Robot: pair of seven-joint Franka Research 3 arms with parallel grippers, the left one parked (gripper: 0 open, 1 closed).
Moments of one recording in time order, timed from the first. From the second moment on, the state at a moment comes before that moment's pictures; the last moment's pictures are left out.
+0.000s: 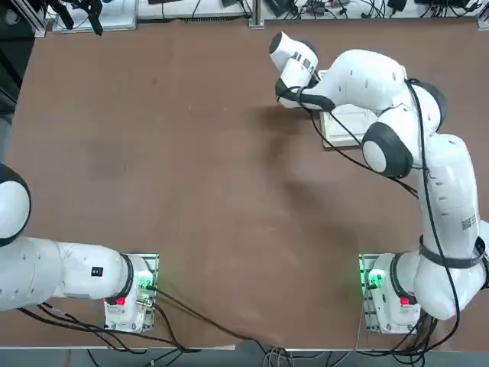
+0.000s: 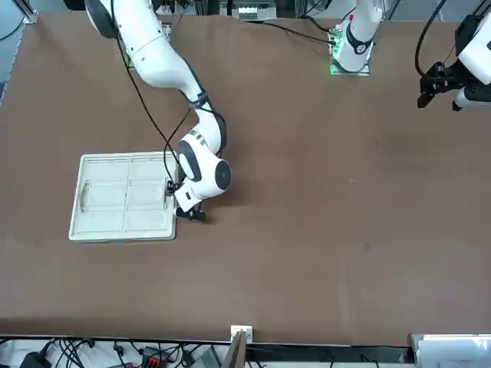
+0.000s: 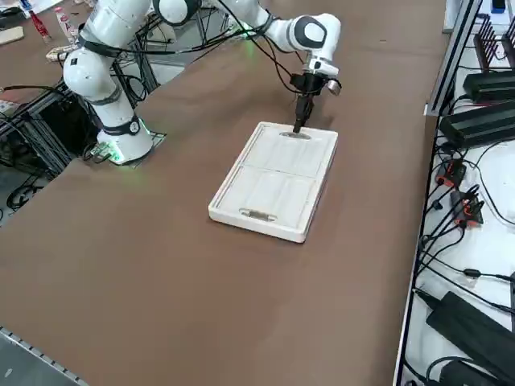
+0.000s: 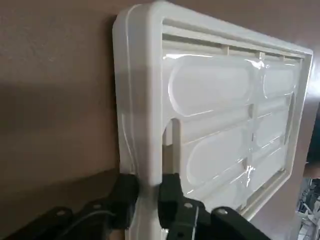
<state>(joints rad) 0.61 0.90 -0.01 -1.31 -0.53 1.66 0.82</state>
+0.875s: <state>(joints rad) 0.67 0.90 -0.01 -1.22 -0.65 1.44 0.82</state>
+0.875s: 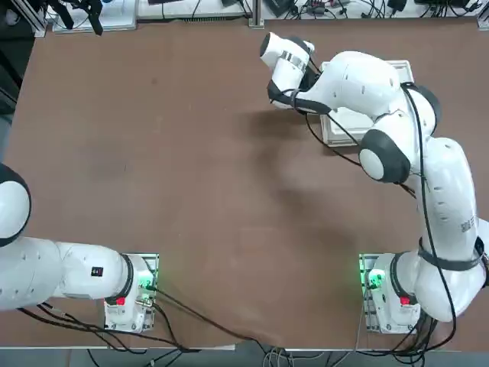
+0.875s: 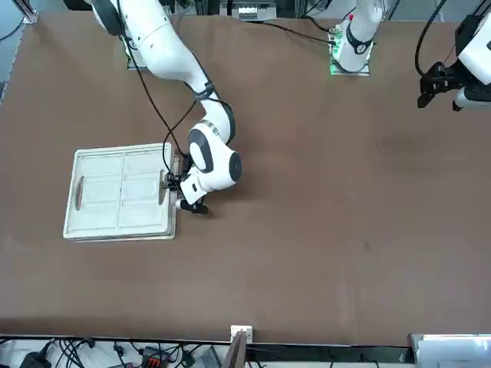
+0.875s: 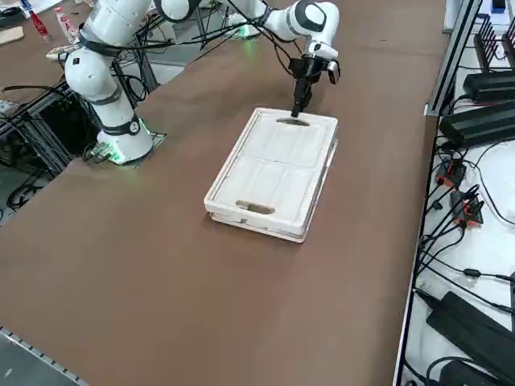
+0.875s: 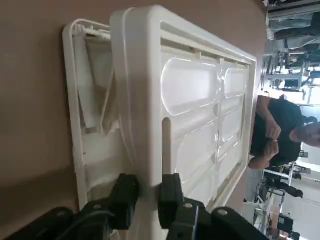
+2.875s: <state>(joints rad) 0.76 0.92 0.00 -1.13 -1.01 1.23 0.77</state>
